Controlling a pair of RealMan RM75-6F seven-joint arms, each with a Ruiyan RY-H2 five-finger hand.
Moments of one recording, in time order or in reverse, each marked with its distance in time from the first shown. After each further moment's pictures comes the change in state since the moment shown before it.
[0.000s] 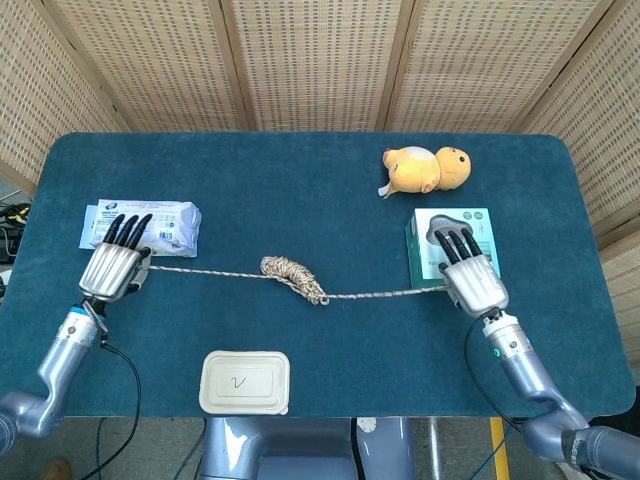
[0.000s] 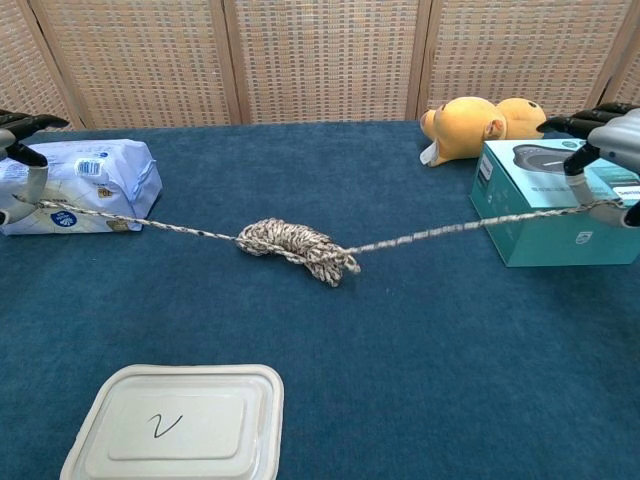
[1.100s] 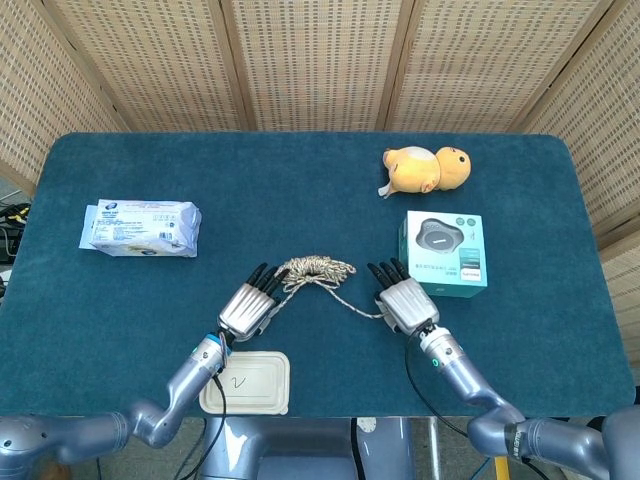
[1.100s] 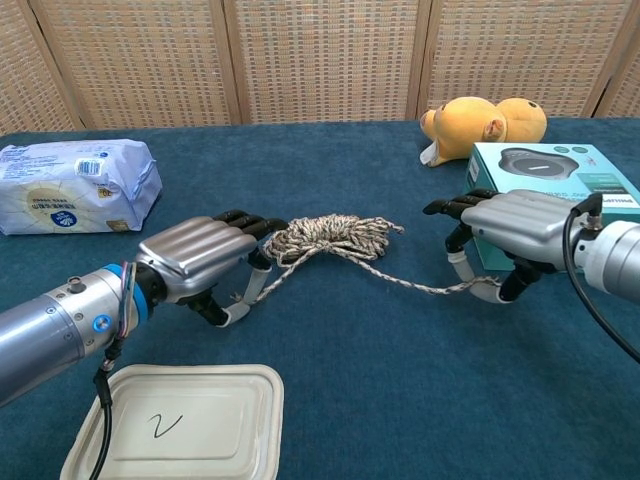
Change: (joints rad) left arm -0.167 -0.367 -0.042 -0.131 -0.080 -0.198 0.358; right arm 0.101 -0.222 0.003 0.020 0.067 -0.165 0.016
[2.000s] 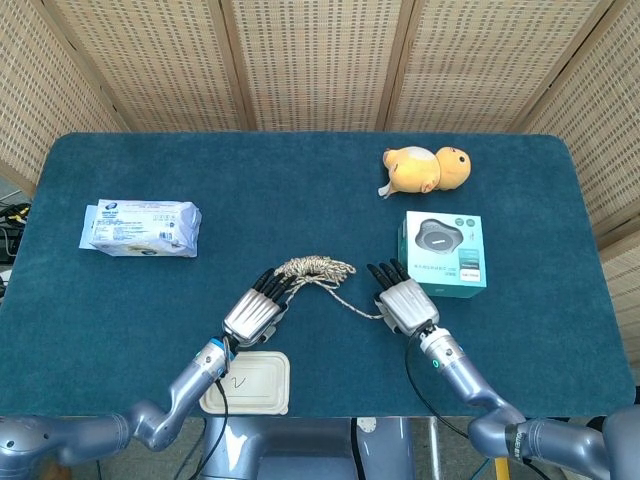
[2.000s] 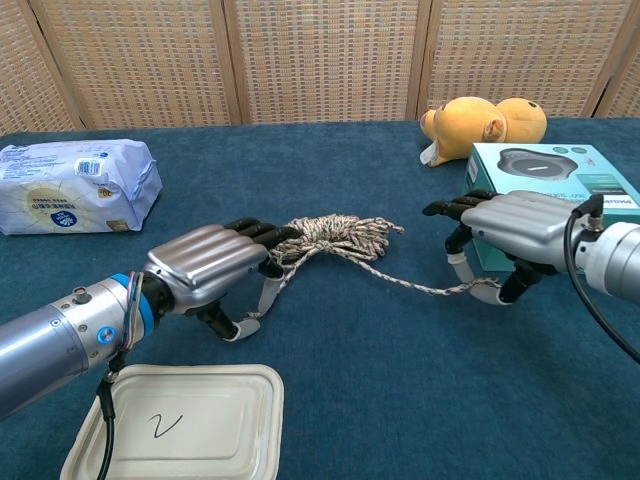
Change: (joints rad) left arm 0.001 -0.016 0.014 0.007 0.048 -0.004 -0.037; right arm 0.001 0.002 -0.007 -0.006 -0.001 0.002 0.001
